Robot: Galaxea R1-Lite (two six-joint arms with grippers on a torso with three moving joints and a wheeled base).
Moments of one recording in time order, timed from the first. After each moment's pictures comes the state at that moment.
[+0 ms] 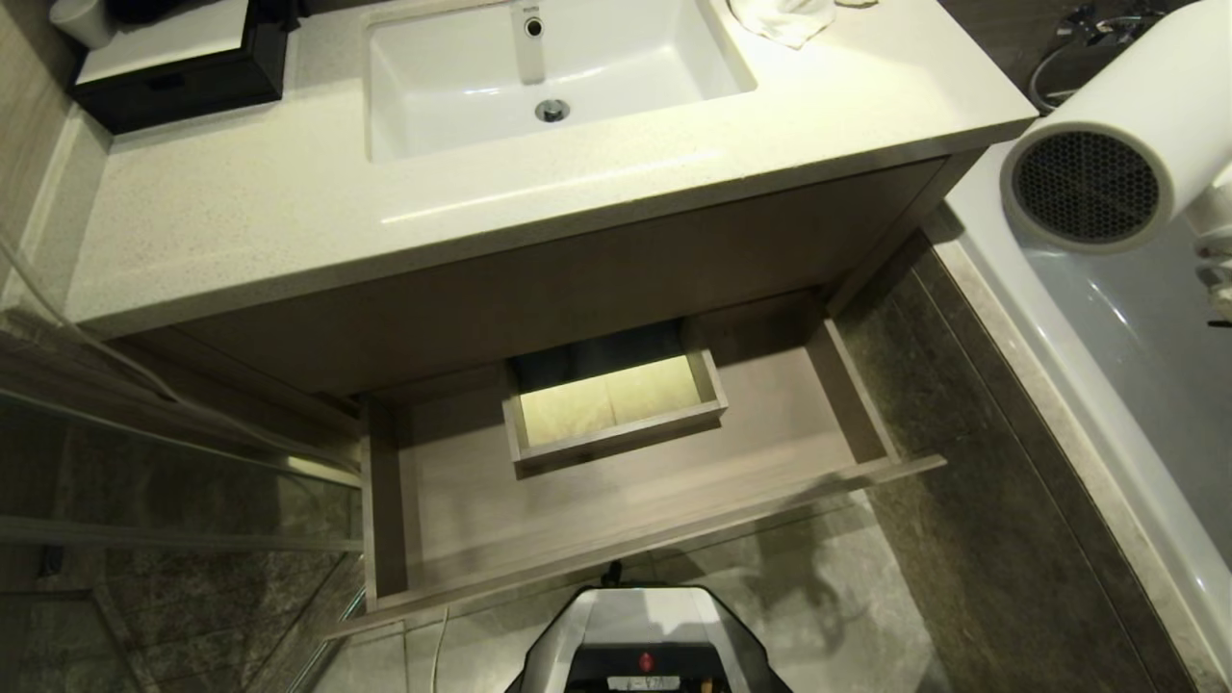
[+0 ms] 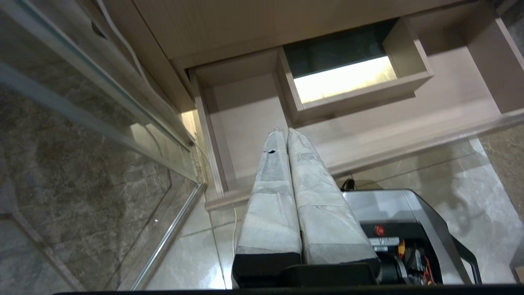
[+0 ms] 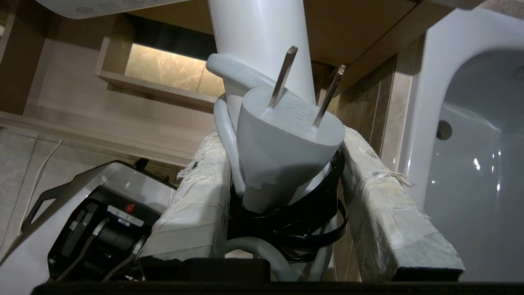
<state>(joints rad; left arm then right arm) 0.00 0.00 0.00 0.00 0.00 0.00 0.11 0.94 -1.00 0.18 0.16 -0.39</state>
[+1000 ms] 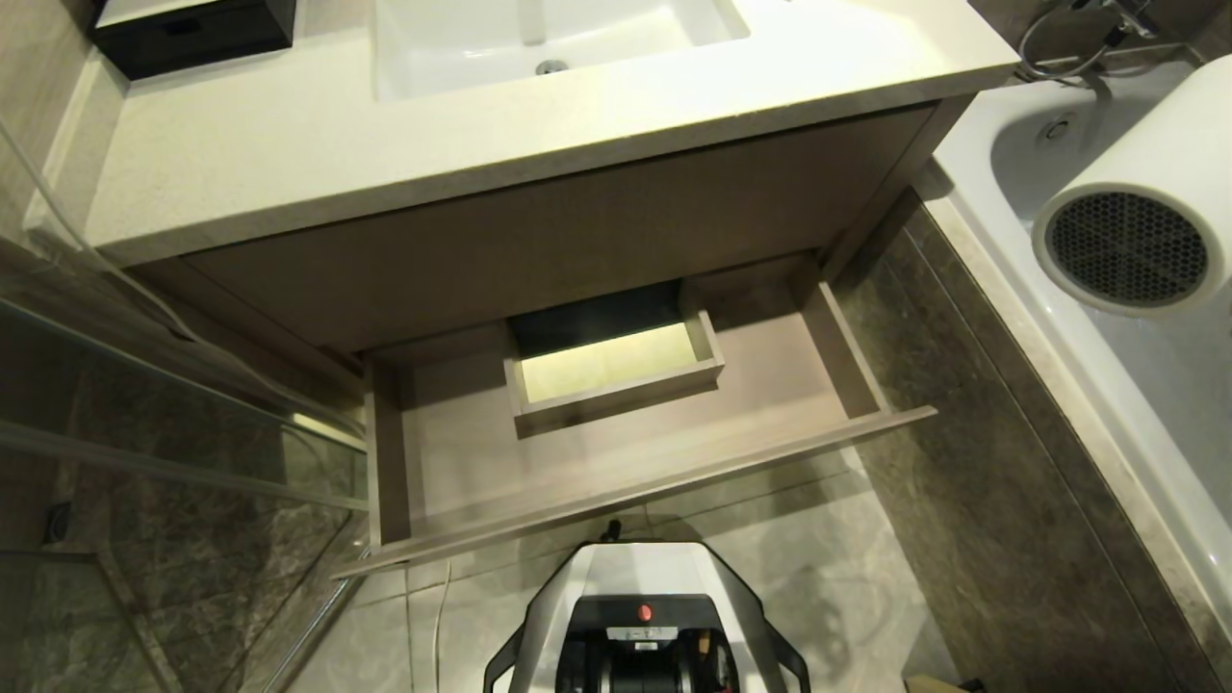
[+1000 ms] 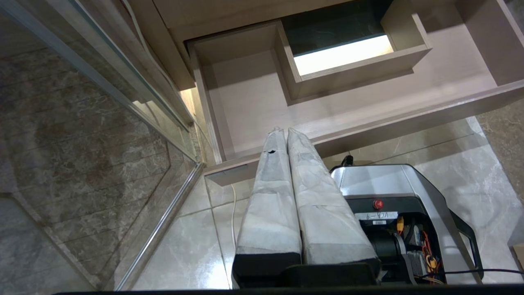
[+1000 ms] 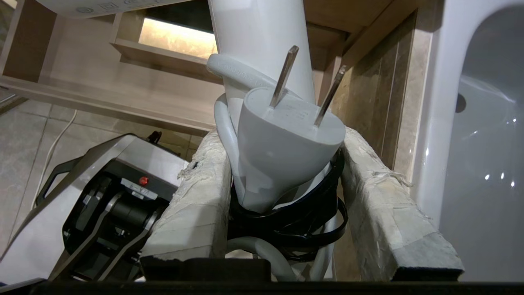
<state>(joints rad) 0.00 0.00 0.00 0.00 0.00 0.00 0.11 0.83 -0.89 0.17 0.16 -0.38</state>
